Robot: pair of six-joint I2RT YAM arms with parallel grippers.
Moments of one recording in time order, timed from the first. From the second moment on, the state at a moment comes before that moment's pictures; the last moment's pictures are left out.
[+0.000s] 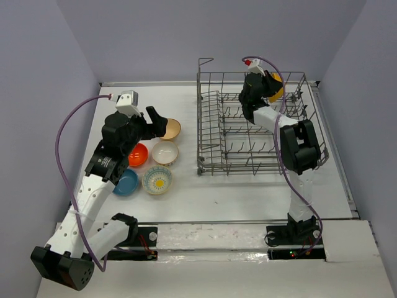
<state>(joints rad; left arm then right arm) -0.32 0.91 0.98 -0.30 0.00 -0.38 0.34 2.15 1.62 0.63 1.19 -0.87</state>
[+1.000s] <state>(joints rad) -0.32 0.92 0.97 -0.30 0.03 -0.38 0.36 2.12 1.47 0.73 1.13 -0.94</state>
